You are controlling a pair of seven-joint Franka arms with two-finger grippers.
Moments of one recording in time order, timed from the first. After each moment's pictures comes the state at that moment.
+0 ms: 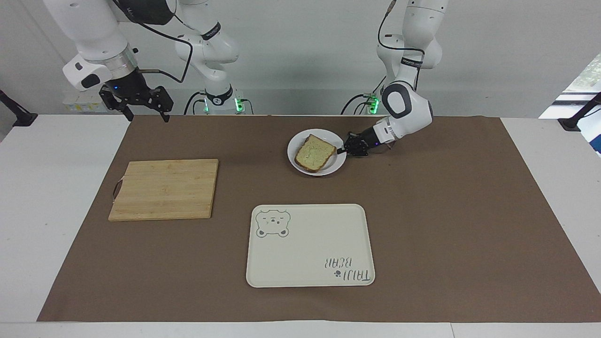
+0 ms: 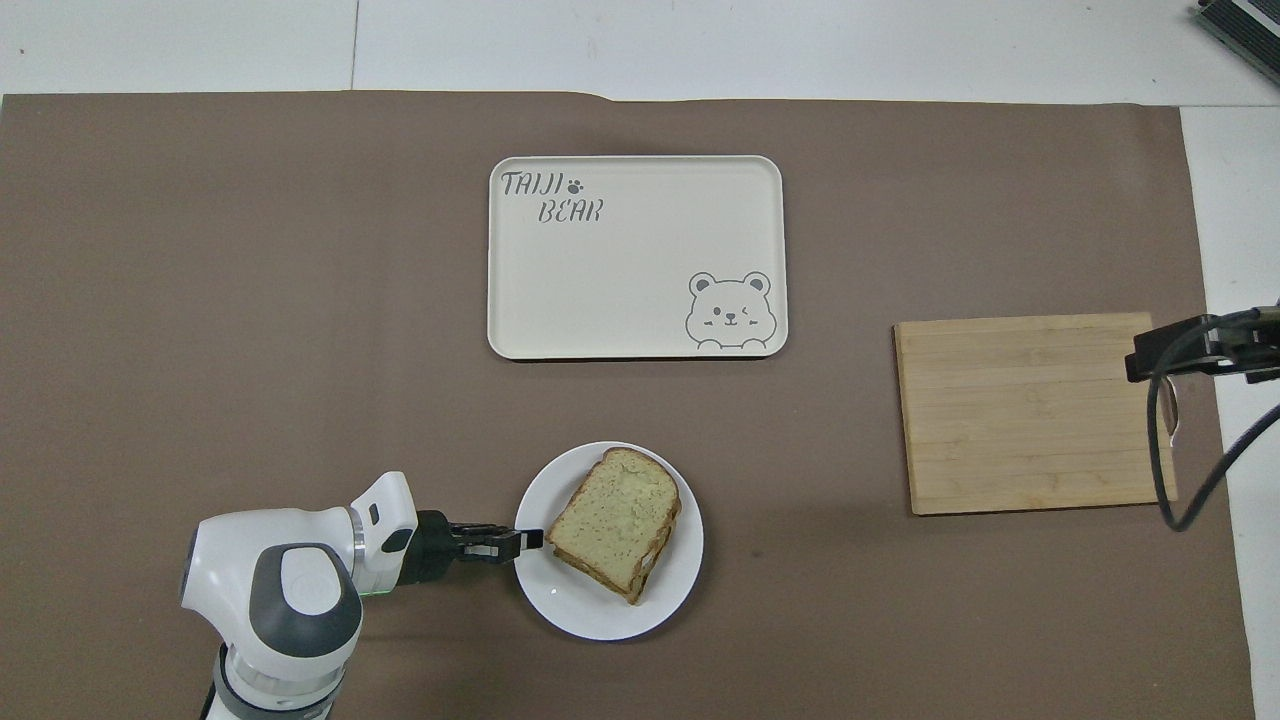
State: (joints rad) left arm -0.43 -0.06 -0.01 -2.65 -1.47 2.33 0.92; right arm -0.08 -0.03 0.03 -1.59 -0.02 1.48 -0.01
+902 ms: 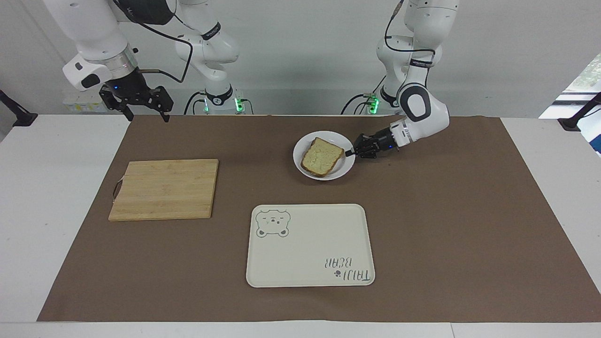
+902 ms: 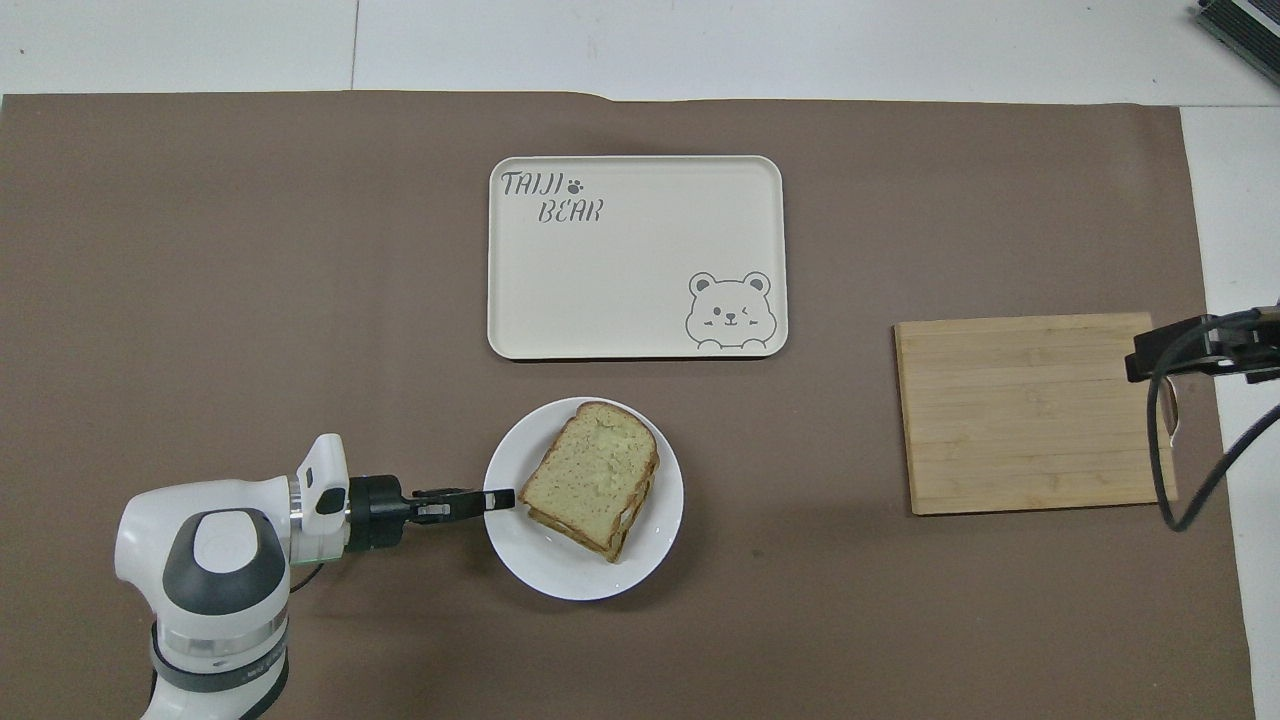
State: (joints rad) left arm -0.24 -0.05 0.01 -2.57 -1.47 2.13 0.92; right arm -0.08 -0.03 0.03 -1.59 -0.02 1.48 -0.01
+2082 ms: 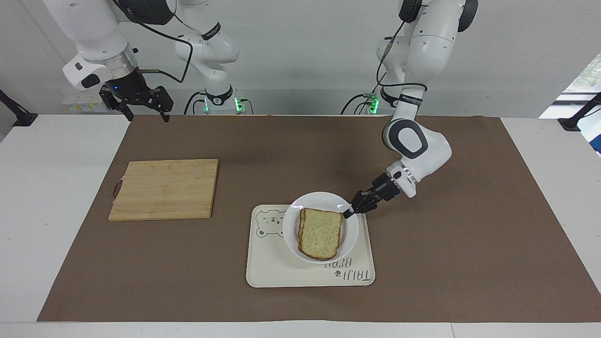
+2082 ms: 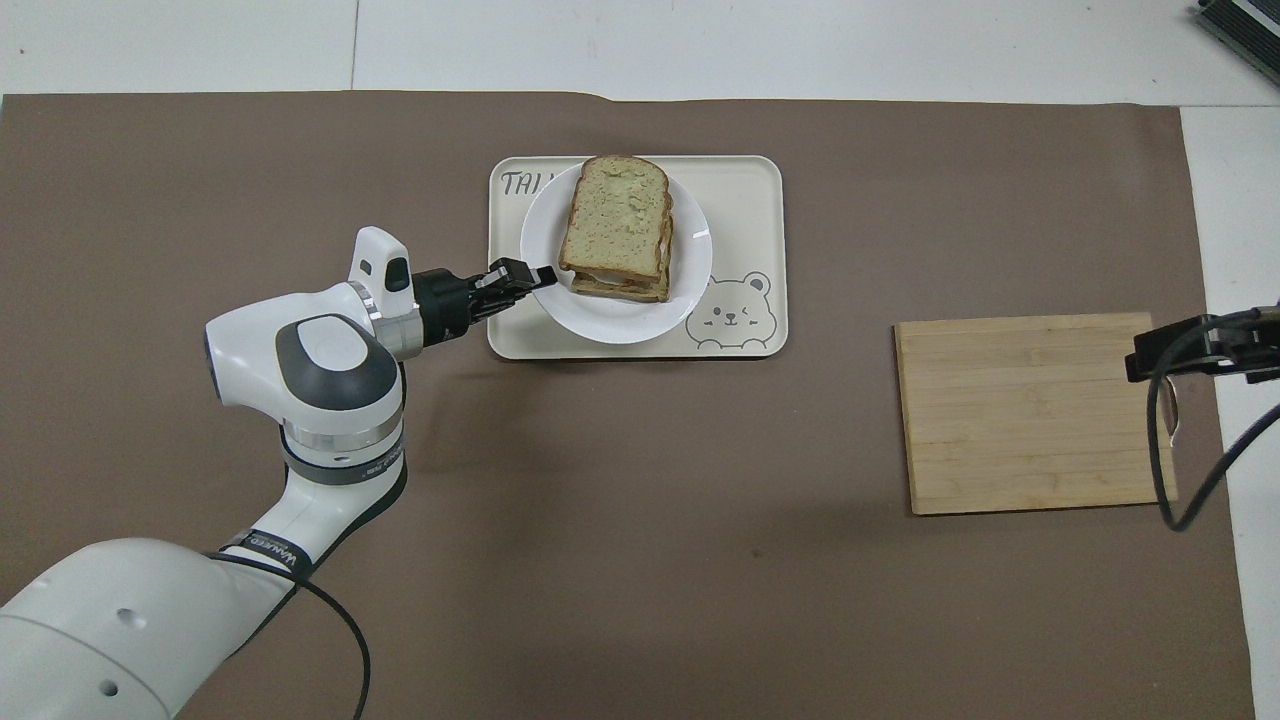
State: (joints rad) left arm -0.22 0.41 -0.19 -1.91 -1.55 2.58 0.58; right arm -0.08 -0.03 0.03 -1.59 -0.02 1.48 -0.01
